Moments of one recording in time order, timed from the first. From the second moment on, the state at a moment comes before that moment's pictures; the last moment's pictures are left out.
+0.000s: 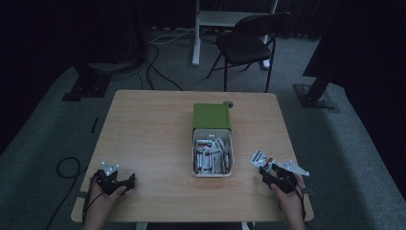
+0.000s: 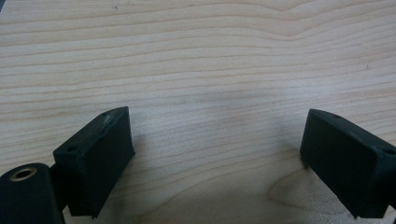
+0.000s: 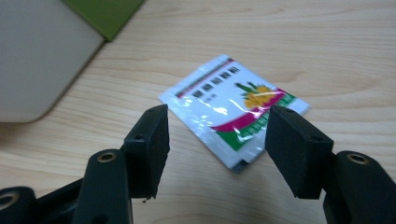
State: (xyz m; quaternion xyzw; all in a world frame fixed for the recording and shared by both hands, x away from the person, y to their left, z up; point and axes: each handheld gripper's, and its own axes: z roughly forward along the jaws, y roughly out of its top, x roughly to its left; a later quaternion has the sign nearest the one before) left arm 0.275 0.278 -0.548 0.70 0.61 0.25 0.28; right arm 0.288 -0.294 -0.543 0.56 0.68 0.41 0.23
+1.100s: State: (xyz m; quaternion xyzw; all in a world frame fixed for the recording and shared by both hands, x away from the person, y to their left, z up) left arm 0.275 0.278 -0.548 0.70 0.61 0.25 0.28; right arm 0.277 -0.261 -0.548 0.37 0.80 0.44 0.15
